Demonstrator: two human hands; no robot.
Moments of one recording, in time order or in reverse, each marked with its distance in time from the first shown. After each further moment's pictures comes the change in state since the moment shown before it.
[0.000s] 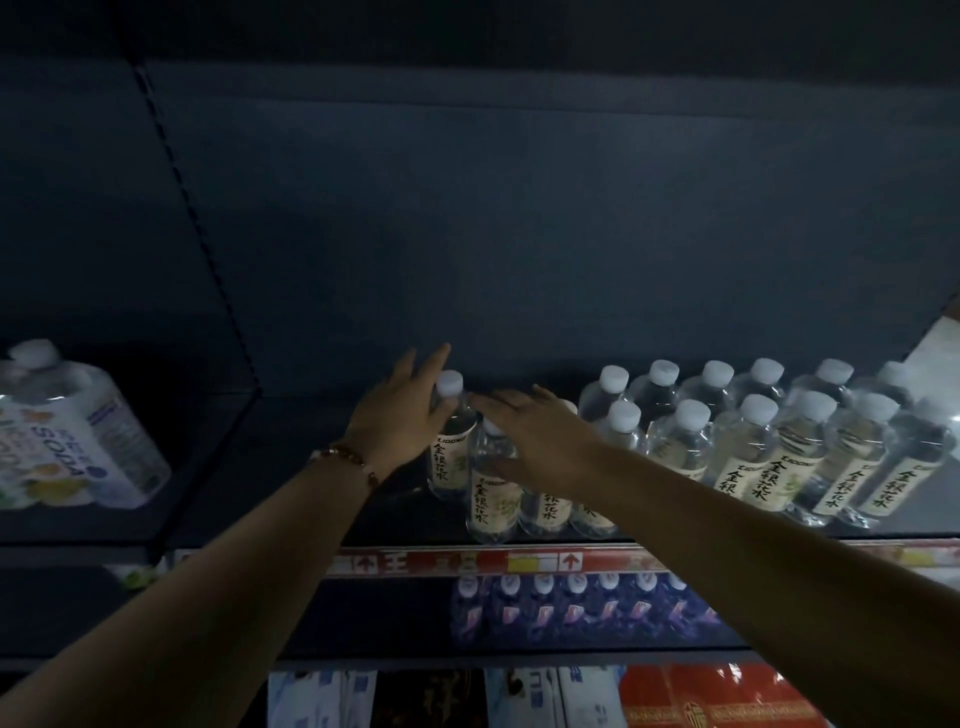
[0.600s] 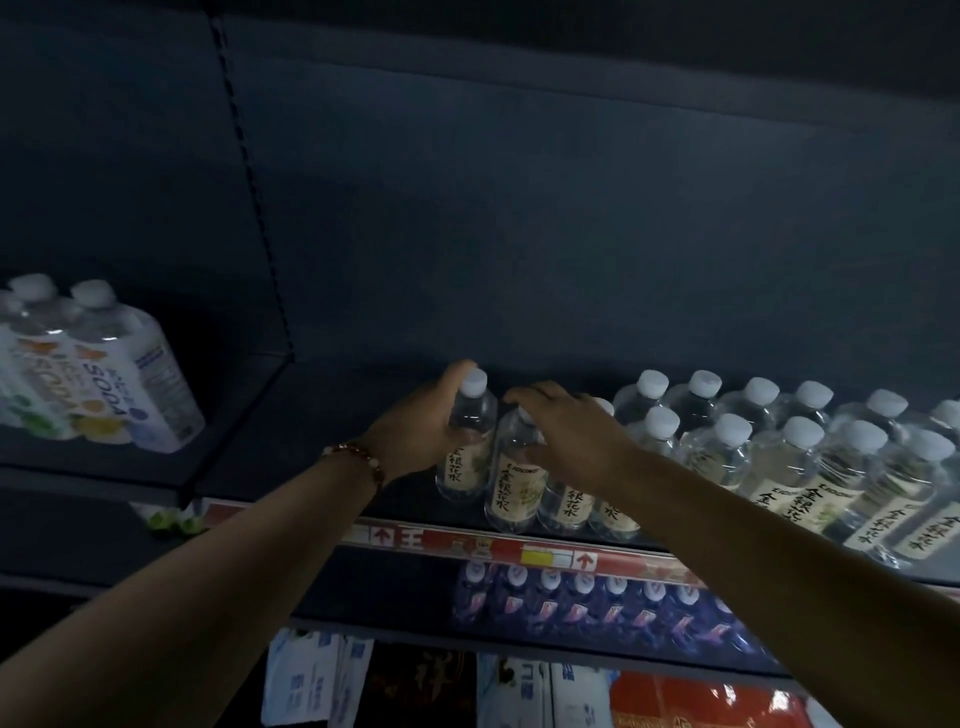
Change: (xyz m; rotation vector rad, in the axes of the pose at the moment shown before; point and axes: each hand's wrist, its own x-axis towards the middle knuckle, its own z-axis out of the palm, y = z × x) left_hand -0.028 -0.020 0.009 -0.421 -0.108 0.113; right_hand 0.004 -0.006 -0.003 0.034 -0.024 0.047
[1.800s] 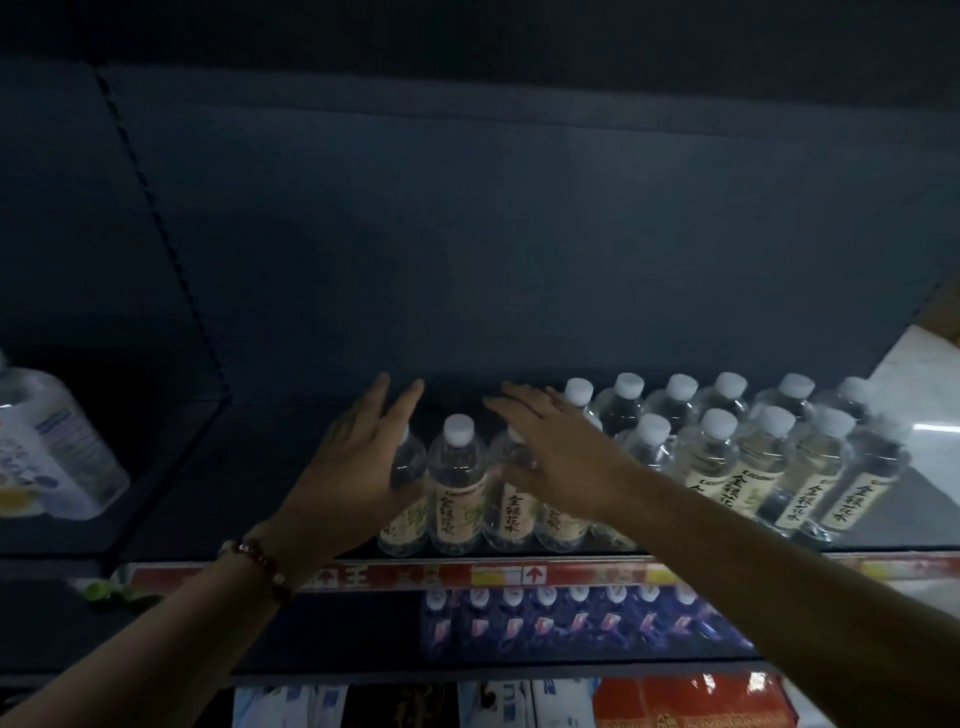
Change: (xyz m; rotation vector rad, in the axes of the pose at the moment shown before) left_hand -0.032 0.049 0.009 0.381 0.095 0.015; right_hand -0.049 0.044 -0.020 0.027 0.106 -0.013
